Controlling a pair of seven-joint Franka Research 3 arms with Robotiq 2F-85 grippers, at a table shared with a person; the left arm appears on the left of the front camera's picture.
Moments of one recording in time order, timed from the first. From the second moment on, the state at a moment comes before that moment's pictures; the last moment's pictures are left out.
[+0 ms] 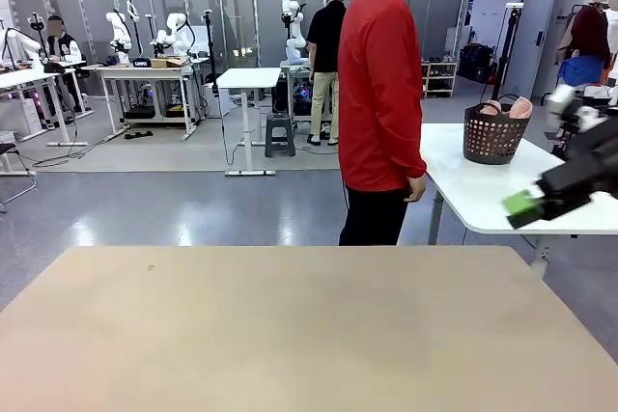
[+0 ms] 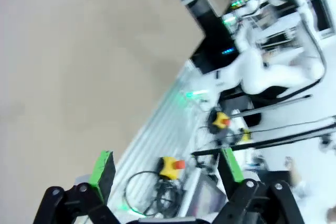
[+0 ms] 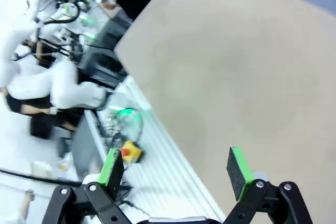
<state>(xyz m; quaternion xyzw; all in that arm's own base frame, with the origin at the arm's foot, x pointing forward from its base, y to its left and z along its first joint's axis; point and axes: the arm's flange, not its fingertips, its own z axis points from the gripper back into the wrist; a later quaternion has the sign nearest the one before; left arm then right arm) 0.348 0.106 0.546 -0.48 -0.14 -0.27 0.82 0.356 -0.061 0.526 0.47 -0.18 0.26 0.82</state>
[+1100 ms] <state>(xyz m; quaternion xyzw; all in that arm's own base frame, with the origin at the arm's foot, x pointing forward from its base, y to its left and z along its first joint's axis) 0.328 0.210 0.483 -0.63 -0.18 -0.14 0.74 0.306 -0.177 0.483 0.58 -0.23 0.17 0.76</state>
